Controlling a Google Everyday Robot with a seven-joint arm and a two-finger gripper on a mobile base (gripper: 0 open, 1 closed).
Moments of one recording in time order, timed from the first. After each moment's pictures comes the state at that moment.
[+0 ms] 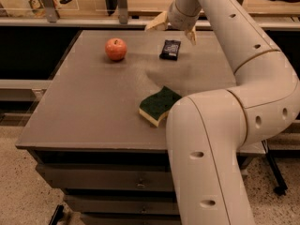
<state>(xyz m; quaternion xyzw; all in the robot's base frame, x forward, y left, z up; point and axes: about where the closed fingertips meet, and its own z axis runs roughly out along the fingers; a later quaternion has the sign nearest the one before) 0.818 -0.098 0.866 0.04 0.97 0.14 0.20</state>
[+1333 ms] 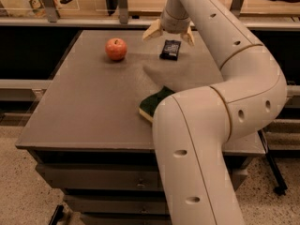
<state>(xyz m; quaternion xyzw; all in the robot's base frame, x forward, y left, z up) 0.818 -0.087 0.844 0.01 0.98 0.07 0.18</state>
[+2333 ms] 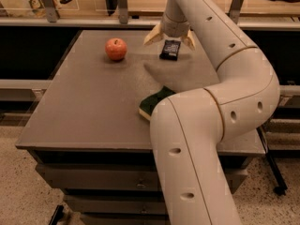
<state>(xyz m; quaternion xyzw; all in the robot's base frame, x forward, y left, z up) 0.810 -0.095 0.828 0.02 0.99 0.06 0.15</state>
